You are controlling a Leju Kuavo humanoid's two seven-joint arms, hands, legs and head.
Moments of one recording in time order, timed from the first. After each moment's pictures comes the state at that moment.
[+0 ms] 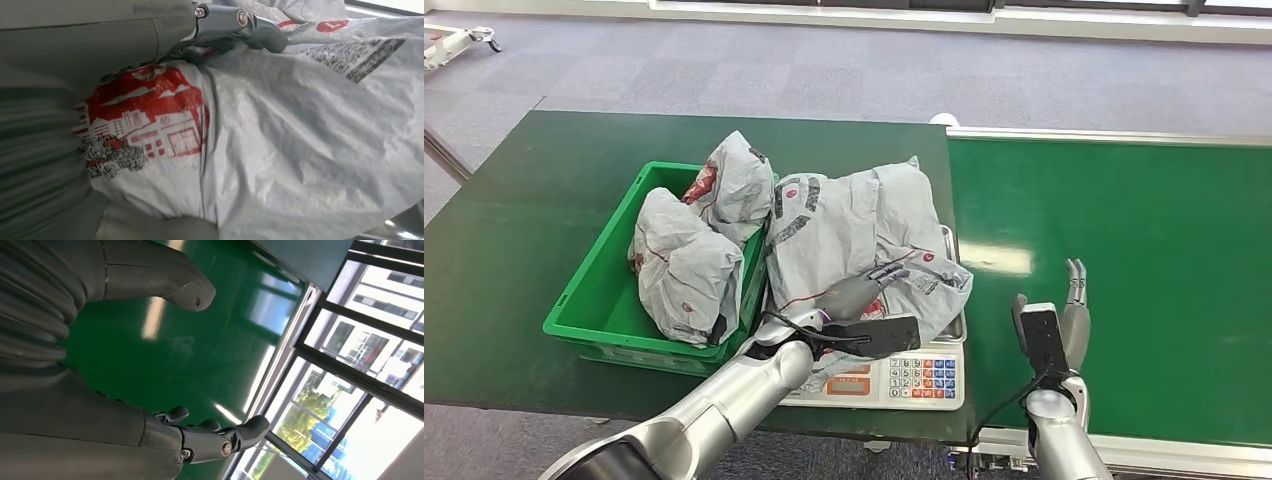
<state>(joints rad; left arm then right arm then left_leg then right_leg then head) -0.62 -0.18 -0.62 -0.51 -0.73 -0.05 -0.17 -0.35 0.02 0.09 -0.74 0.19 -0.58 -0.70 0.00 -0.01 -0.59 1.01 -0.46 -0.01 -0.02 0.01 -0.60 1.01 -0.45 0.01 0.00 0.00</state>
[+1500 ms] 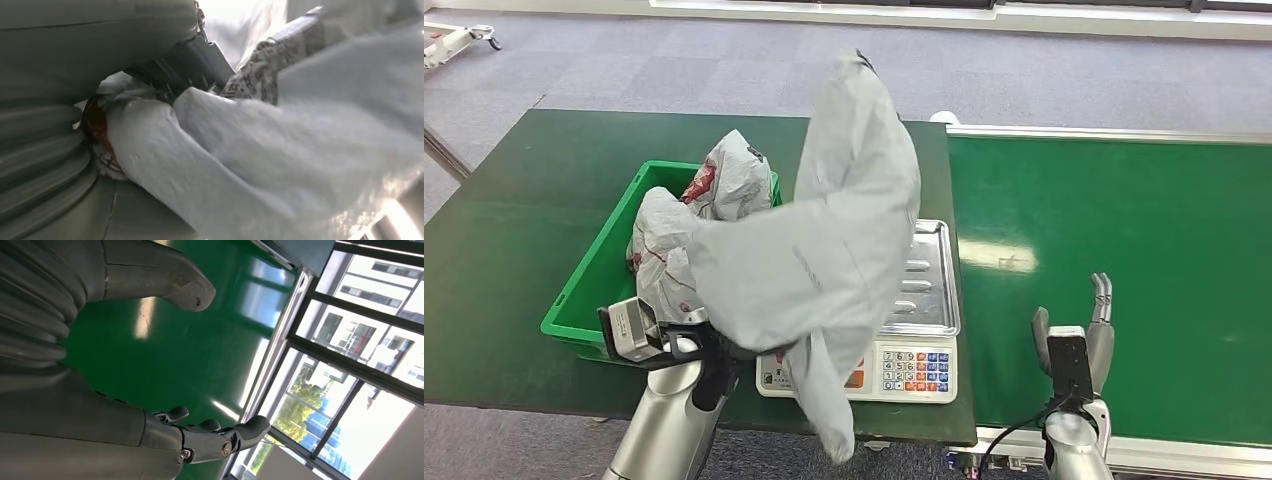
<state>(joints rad) -0.26 -0.18 -0.24 -1.39 0.03 -0.52 -0.70 -0.21 0.02 -0.01 -0.95 0.22 -0.52 -0.70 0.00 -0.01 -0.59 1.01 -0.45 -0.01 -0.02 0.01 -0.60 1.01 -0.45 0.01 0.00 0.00</state>
